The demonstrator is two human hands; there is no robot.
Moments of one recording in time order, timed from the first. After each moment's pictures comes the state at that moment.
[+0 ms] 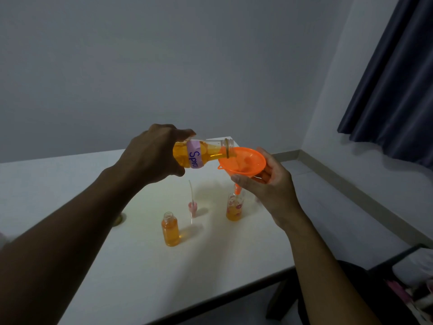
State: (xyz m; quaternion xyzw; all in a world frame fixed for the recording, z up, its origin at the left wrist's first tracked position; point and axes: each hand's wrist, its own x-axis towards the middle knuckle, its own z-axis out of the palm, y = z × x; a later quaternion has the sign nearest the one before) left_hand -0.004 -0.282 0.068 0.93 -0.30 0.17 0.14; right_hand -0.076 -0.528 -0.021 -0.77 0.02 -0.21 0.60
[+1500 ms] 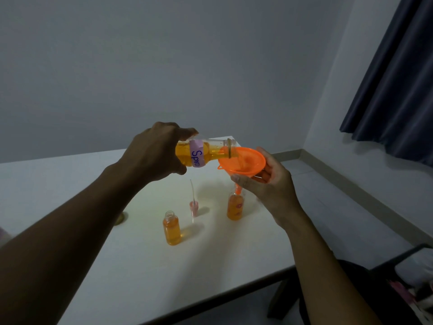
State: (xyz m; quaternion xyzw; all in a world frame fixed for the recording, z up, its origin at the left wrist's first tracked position) left_hand -0.007 -0.285 0.072 0.93 -0.29 0.17 0.11; right_hand -0.074 -0.528 -0.023 -0.77 0.01 -0.21 0.60
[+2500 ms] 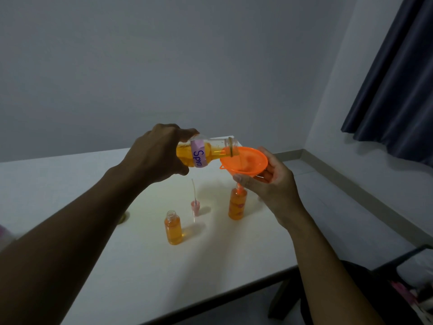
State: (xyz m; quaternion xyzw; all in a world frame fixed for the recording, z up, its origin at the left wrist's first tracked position) left_hand -0.006 -0.283 0.066 0.93 -0.29 0.17 0.14; right_hand -0.078 -0.527 -0.020 -0.78 0.01 -0.20 0.60
